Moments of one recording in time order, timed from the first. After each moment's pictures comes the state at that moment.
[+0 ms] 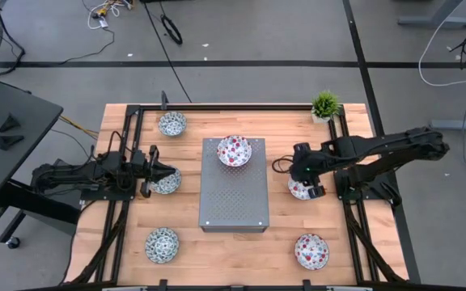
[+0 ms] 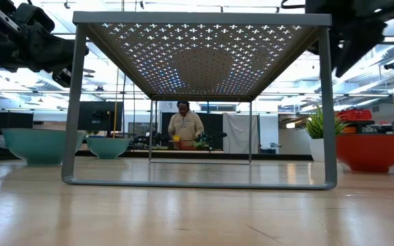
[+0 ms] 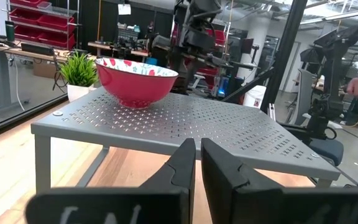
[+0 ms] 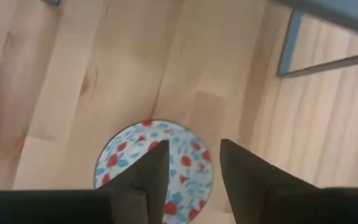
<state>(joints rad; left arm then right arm) 0.03 0.01 0.01 0.08 0.02 -0.20 0.12 1.15 1.00 -1.06 0.09 -0.18</state>
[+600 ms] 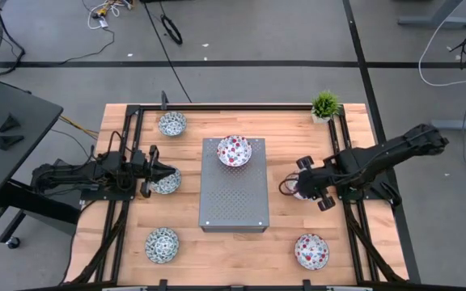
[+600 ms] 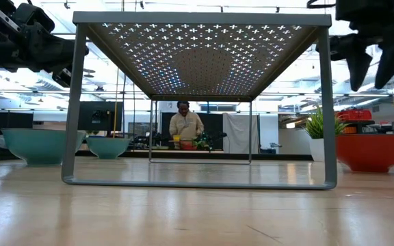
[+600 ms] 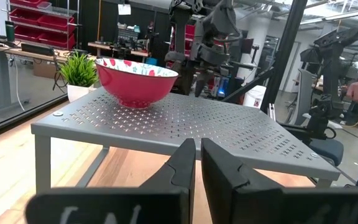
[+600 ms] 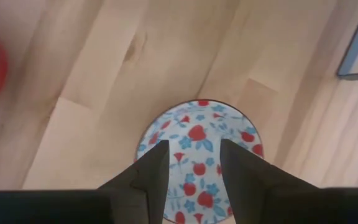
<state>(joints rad) 0.03 0.01 0.01 0.08 0.02 -0.20 0.31 1.13 0.90 -1.05 0.09 -0.15</state>
